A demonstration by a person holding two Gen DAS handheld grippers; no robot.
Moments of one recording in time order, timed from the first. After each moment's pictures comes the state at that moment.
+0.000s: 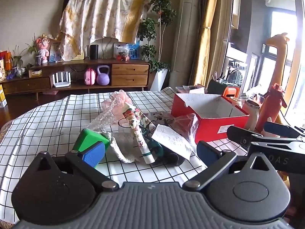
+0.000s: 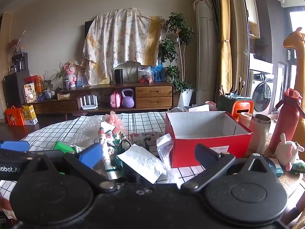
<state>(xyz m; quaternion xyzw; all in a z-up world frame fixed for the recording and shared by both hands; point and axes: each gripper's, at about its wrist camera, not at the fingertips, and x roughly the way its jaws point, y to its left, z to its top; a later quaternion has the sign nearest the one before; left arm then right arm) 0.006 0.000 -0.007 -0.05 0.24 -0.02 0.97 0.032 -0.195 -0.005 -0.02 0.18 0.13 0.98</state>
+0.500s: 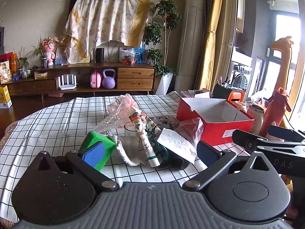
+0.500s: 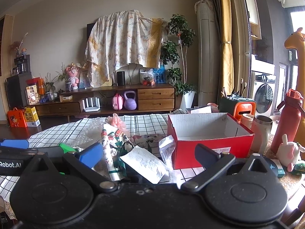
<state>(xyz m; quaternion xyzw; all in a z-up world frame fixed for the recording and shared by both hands) -0.001 0.000 -0.002 -0.05 0.23 0.00 0.97 0.027 -0.195 -0.004 -0.01 0.17 0.13 0.98</state>
